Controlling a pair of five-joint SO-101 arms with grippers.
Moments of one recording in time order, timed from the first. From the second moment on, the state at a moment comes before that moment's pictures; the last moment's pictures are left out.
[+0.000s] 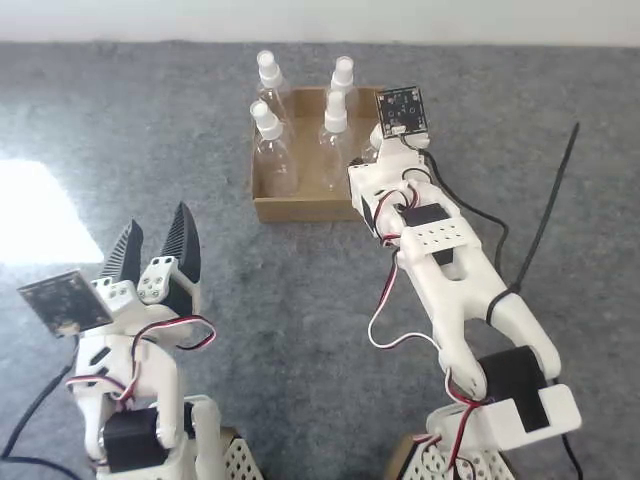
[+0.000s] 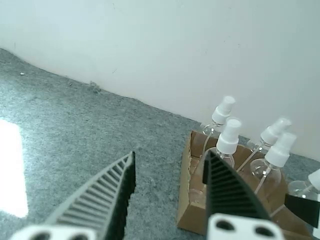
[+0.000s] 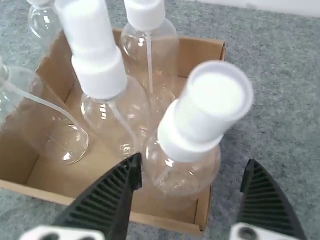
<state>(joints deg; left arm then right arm) -15.2 -103.3 74.6 55.4 20.1 -19.0 -1.6 32.4 15.6 -3.7</state>
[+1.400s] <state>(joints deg) -15.2 -103.3 74.6 55.4 20.1 -21.5 -9.8 30.0 40.1 -3.7</state>
